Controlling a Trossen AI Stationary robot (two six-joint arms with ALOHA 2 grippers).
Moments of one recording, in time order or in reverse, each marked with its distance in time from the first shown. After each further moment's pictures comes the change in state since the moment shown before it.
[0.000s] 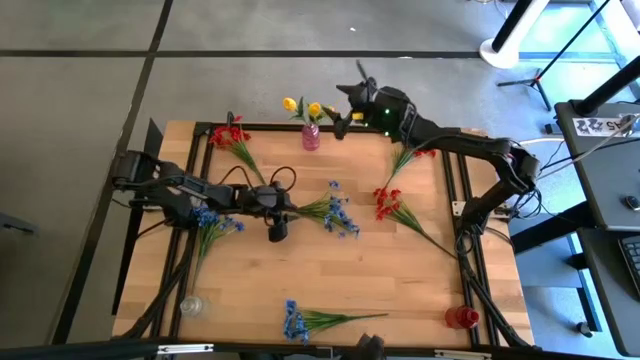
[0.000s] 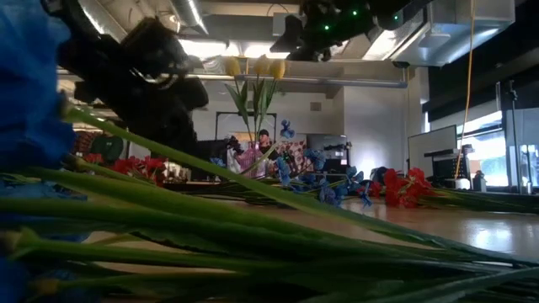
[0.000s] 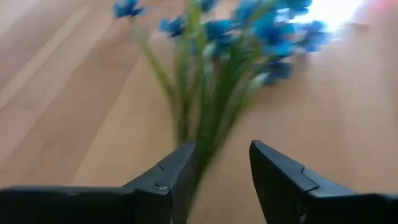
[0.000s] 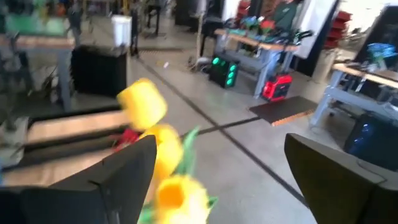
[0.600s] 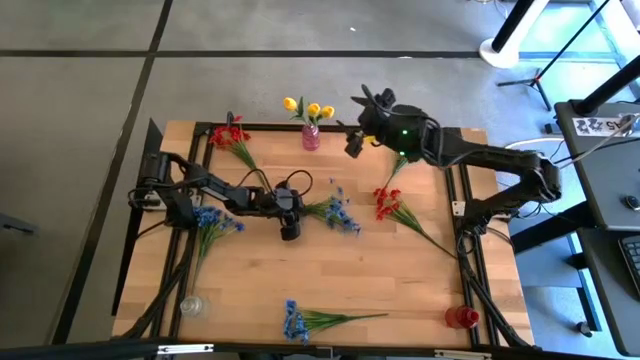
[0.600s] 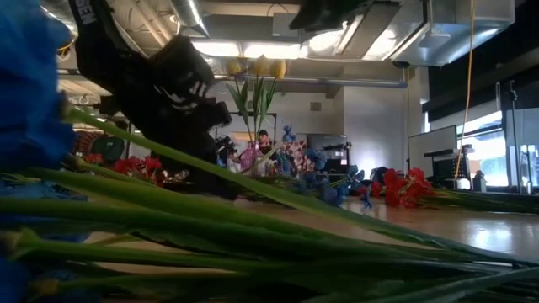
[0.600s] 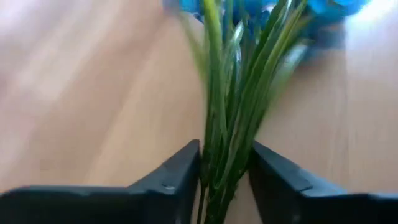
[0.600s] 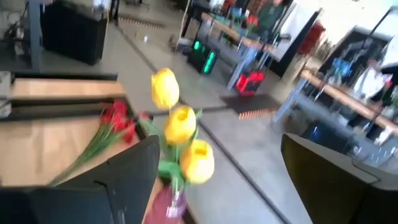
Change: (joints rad) left arm -0.007 0.191 0.124 0.006 -0.109 0.056; right arm 0.176 -0.206 -0.003 -0.280 0.290 -0.140
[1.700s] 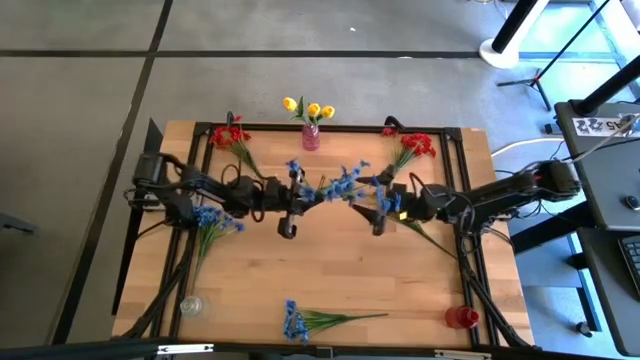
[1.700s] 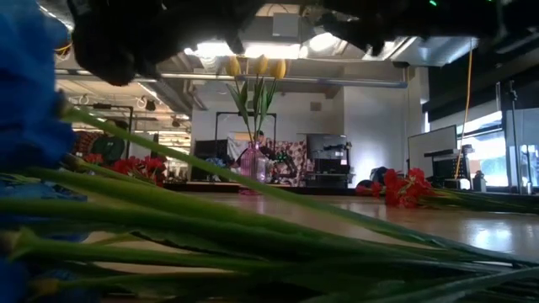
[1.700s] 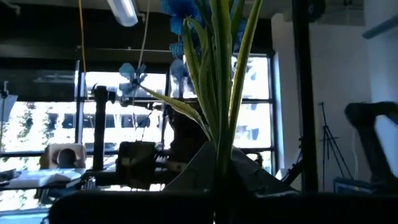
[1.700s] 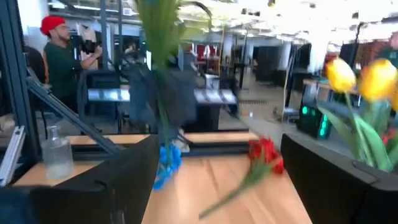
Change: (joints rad) left arm -0.040 -0.008 0.035 1.159 0.291 0.088; right arm 0.391 -0.118 -0.756 0.962 -0.088 0.177
